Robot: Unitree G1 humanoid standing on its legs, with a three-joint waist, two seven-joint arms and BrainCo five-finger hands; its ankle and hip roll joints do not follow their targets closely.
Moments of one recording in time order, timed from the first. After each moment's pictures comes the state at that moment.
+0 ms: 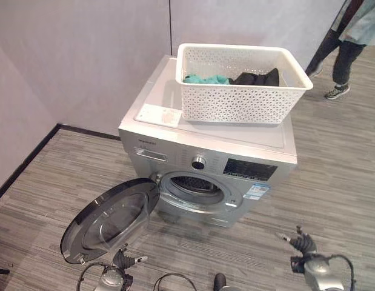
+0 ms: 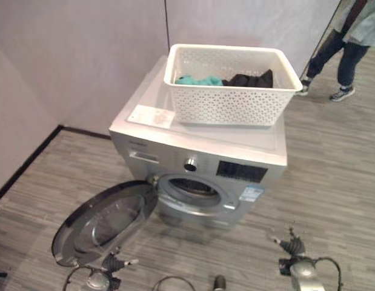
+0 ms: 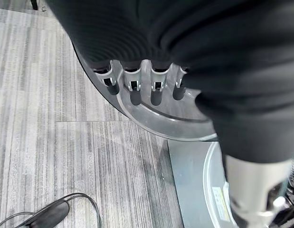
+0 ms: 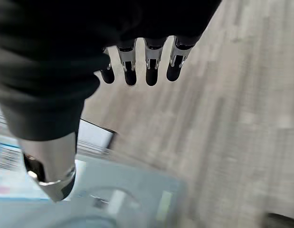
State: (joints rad) left arm -0.07 0.27 -0.25 1.13 -0.03 -0.13 0.17; right arm 0.01 -0.45 0.07 0.87 0.20 -0.04 -0.14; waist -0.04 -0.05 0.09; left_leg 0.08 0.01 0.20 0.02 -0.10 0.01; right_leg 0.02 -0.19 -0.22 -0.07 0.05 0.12
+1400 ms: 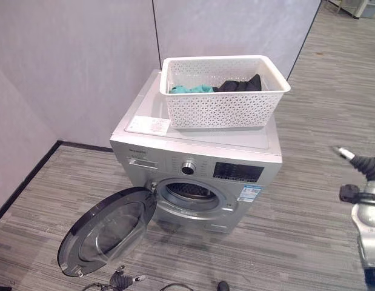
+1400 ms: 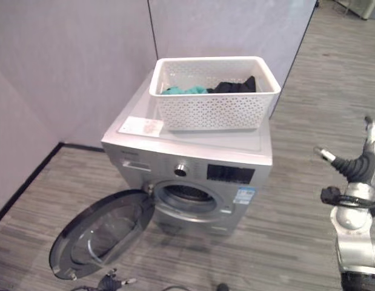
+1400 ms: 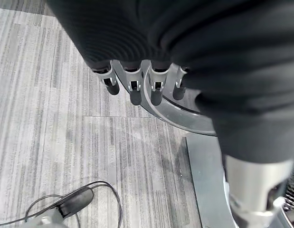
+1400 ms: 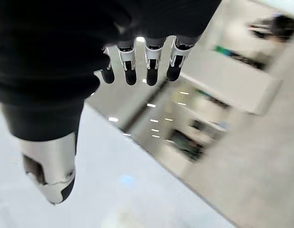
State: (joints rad) left arm 0.00 0.23 -0.13 1.24 0.02 -0.12 0.13; right arm -0.01 -0.68 -0.33 -0.09 -0.07 -0.09 -0.41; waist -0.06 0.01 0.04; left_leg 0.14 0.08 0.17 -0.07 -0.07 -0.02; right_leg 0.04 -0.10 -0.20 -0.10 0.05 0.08
